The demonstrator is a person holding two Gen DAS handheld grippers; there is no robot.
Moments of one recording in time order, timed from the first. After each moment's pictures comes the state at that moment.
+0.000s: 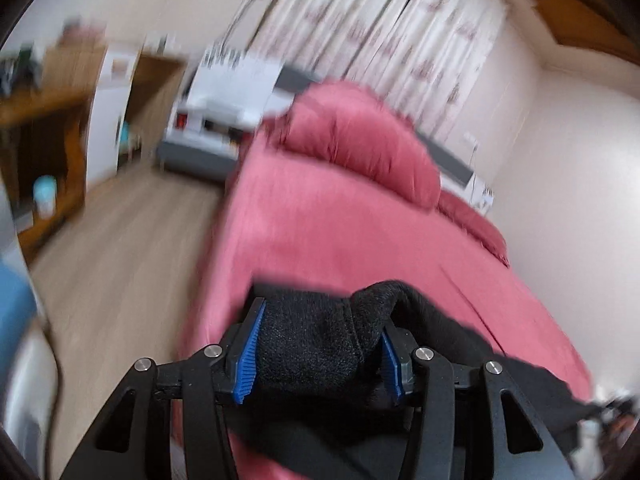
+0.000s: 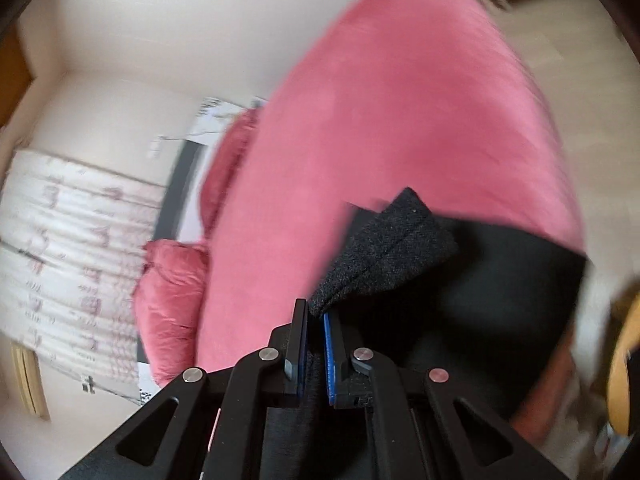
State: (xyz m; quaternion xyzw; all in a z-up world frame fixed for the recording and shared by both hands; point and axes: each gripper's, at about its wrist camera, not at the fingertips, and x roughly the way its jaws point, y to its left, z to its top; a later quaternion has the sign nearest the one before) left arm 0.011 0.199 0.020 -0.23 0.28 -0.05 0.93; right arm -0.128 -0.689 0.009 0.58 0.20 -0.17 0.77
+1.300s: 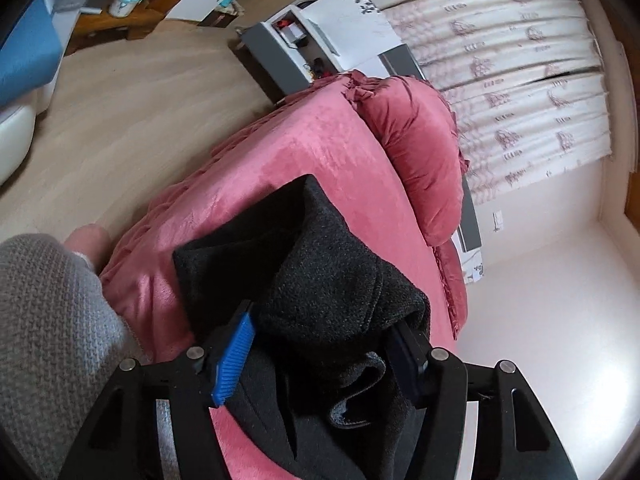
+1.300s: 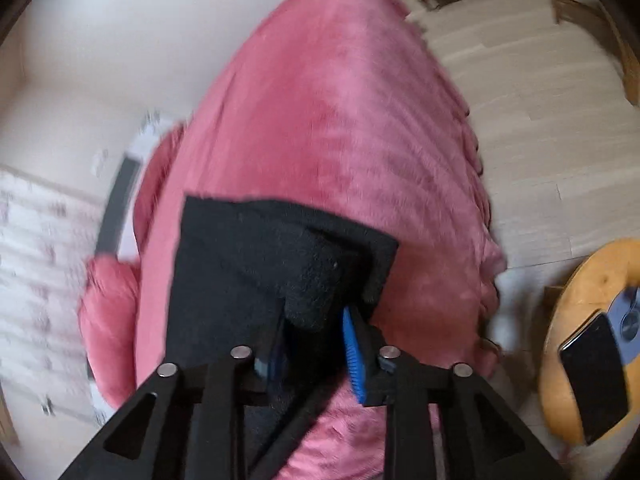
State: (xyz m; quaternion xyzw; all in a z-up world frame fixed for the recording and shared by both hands) left arm -0.003 0.213 -0.032 -0.50 0.31 -0.02 0.81; right arm -0.214 -0.694 -0.081 0.57 0.21 -0.27 0.75
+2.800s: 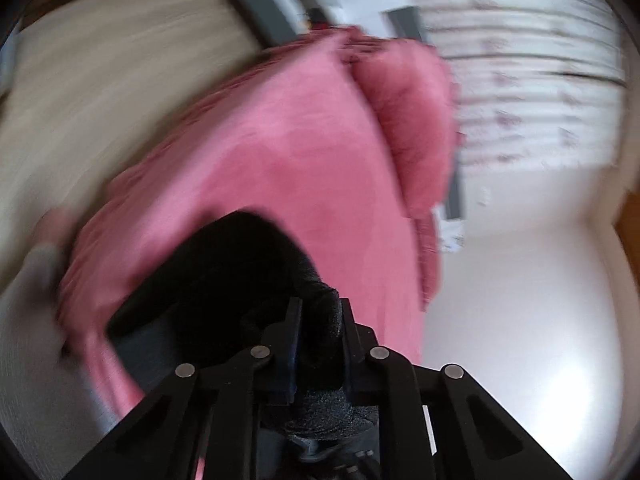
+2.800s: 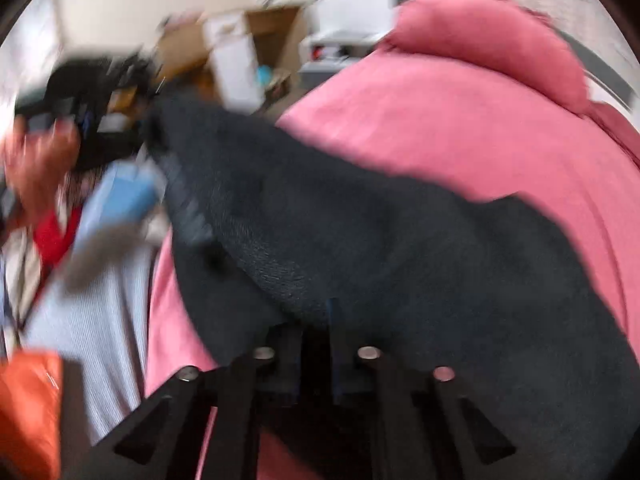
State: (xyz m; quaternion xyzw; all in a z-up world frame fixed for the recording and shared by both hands) left arm 0.091 0.254 0.013 -0.53 0.38 -0.11 0.75; right arm 0.030 -0.099 0.011 -0.09 0.43 0.29 0.85
